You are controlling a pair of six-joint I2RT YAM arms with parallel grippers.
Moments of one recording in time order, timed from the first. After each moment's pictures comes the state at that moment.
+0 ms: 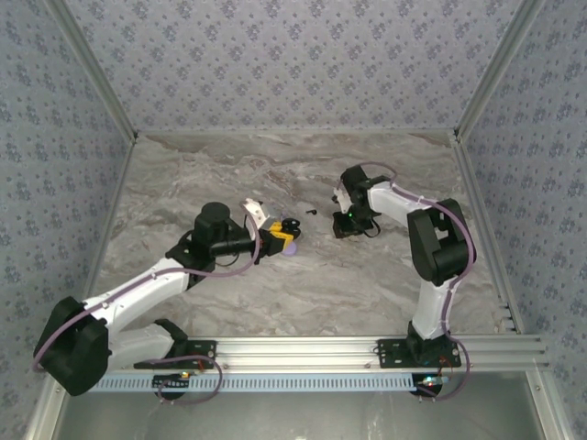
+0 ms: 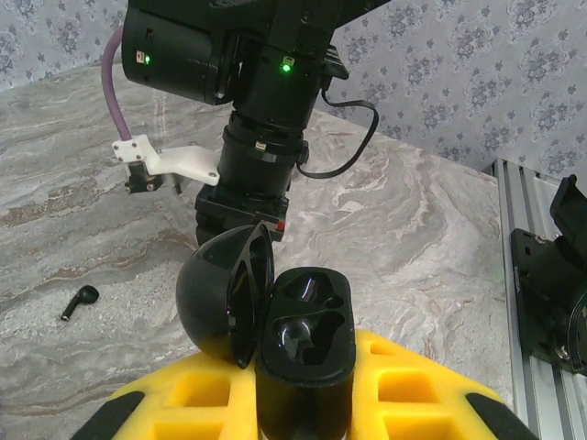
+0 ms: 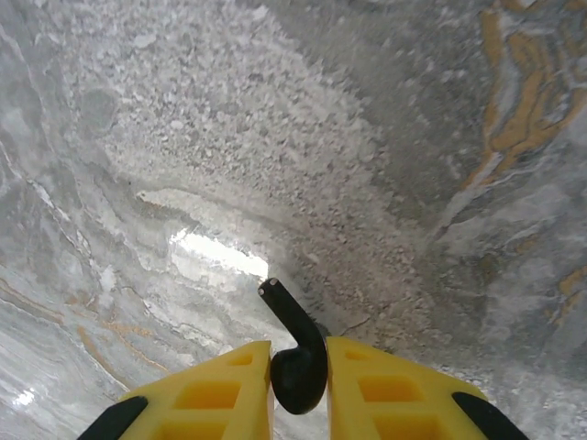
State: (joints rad) left arm -0.65 1.13 0.62 0.20 0.60 -0.03; right arm 0.38 1.89 1.25 -0.77 -0.23 0.07
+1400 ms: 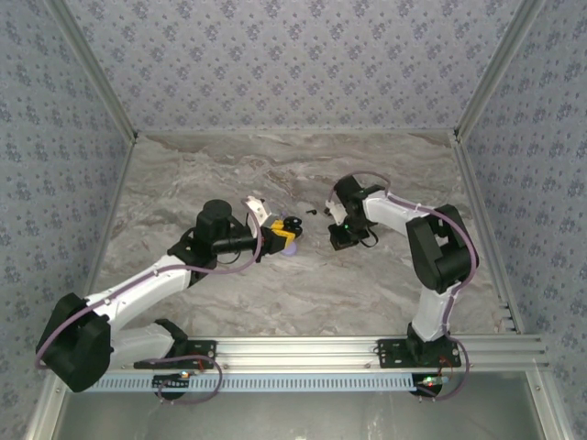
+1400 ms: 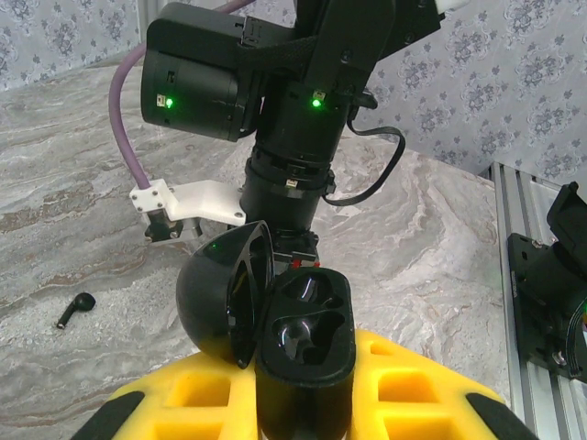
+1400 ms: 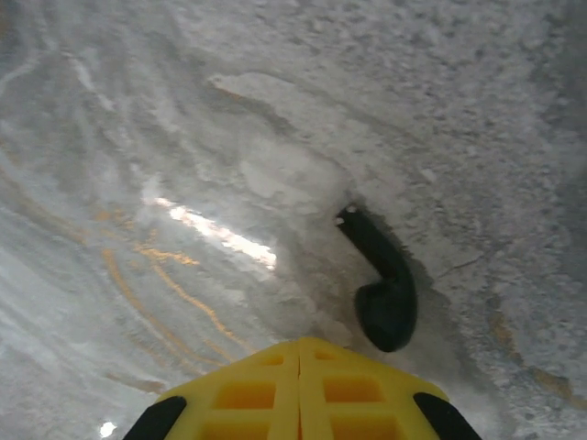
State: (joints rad) left arm -0.65 1.15 0.64 0.20 0.61 -0.04; right arm 0.44 1.85 1.17 -0.77 -0.21 0.02
